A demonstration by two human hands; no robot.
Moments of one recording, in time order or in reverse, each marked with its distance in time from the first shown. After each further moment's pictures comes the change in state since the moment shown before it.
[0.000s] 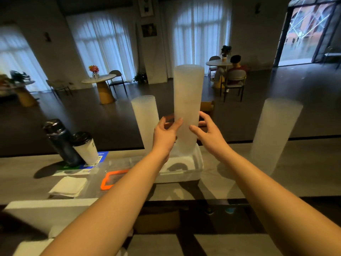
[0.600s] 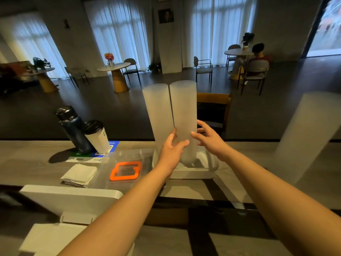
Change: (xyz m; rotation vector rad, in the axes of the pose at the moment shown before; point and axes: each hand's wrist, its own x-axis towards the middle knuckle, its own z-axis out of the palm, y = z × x) left_hand -0.012 -0.062 -0.031 0.099 -0.054 -0.145; right_hand 0.031 0.058 0.043 -0.037 -0.275 0.143
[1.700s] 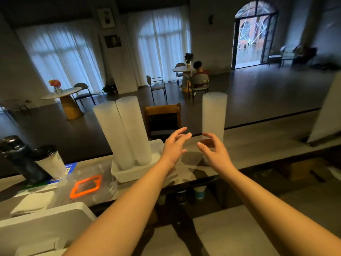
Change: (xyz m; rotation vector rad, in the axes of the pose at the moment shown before) left_hand -0.081 0.046 0.134 0.002 -0.362 0.050; right_hand -0.201 0.011 -0.094 0.004 0.538 -0.023
